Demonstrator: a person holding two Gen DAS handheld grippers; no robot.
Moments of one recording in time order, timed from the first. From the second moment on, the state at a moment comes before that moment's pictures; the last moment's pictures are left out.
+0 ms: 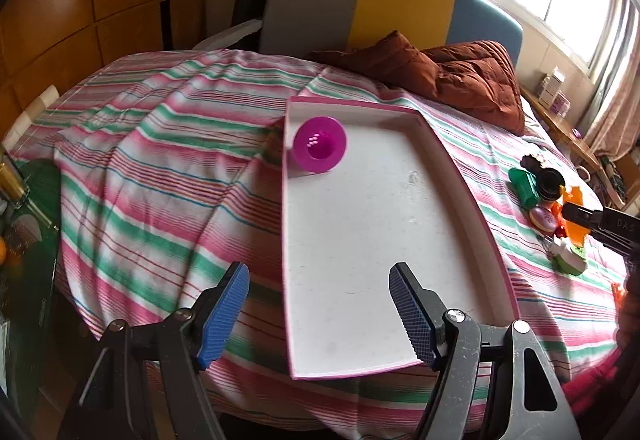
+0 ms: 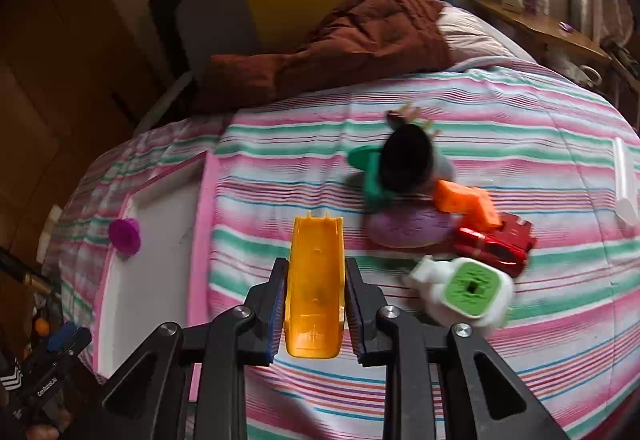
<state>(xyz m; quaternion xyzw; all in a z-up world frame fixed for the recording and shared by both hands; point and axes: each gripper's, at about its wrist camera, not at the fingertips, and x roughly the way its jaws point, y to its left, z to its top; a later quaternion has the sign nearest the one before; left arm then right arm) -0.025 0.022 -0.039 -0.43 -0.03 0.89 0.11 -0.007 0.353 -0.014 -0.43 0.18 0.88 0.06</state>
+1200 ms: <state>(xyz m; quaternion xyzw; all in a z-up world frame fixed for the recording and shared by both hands) -0.027 -0.042 -0.040 -0.43 -0.07 0.90 0.04 -0.127 0.134 -0.058 -0.52 0.13 0.83 -0.14</state>
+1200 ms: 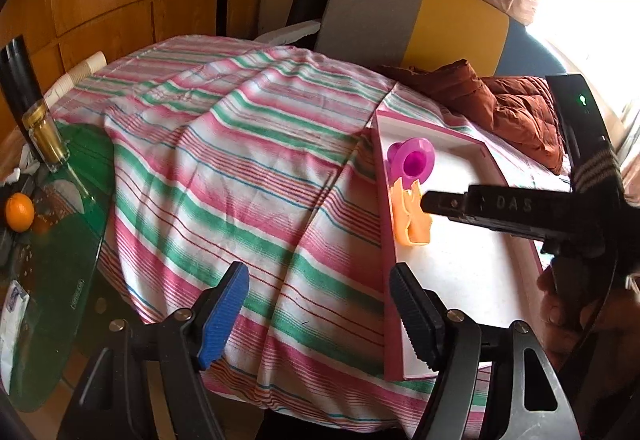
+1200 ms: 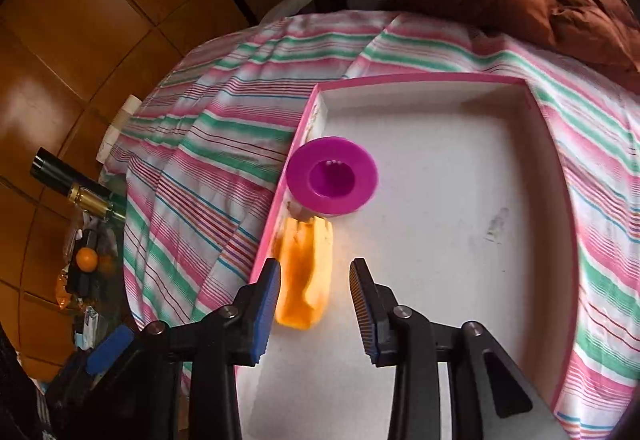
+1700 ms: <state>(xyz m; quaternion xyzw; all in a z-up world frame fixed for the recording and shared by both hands) -0.008 -0.019 -0.011 -0.38 0.00 0.92 0.06 -0.074 0.182 -0.026 -0.47 0.10 0.87 -0.09</state>
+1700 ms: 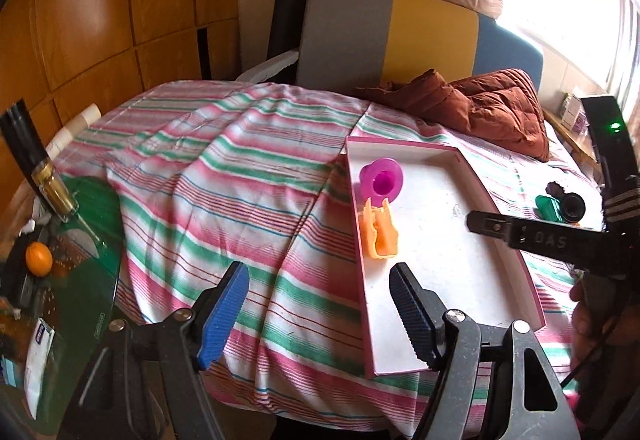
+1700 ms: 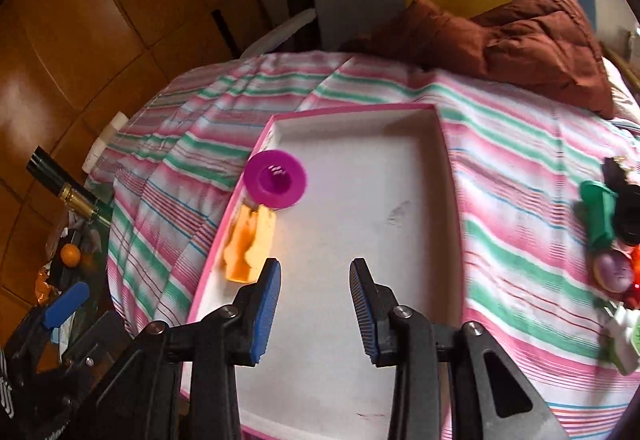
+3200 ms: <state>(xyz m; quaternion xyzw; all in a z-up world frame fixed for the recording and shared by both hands) -0.021 0.134 0.002 -0.39 0.09 0.89 0.22 -0.005 0.492 -0.020 -0.38 0.27 0.85 0.25</state>
